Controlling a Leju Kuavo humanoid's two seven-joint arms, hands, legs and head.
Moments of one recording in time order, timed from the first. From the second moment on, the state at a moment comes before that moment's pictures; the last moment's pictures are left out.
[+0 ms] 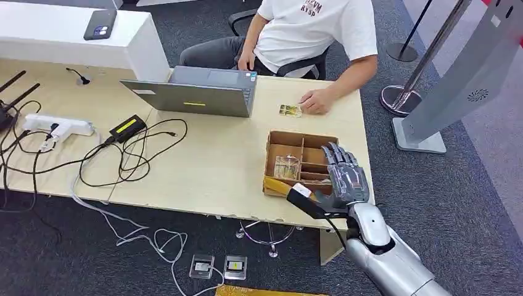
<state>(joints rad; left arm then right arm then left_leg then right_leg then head) -0.11 0.04 -1.19 -0.30 0.58 0.66 -0.01 -0.59 -0.26 0.85 -1.09 0.86 -0.27 0.29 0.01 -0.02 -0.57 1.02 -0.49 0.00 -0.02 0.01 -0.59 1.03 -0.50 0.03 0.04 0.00</state>
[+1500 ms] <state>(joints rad) -0.11 0.04 -1.19 -0.30 0.58 0.66 -0.01 -0.62 -0.21 0.88 -0.96 0.79 -0.31 0.27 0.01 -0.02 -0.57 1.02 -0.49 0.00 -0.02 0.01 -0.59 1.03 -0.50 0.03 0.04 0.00</state>
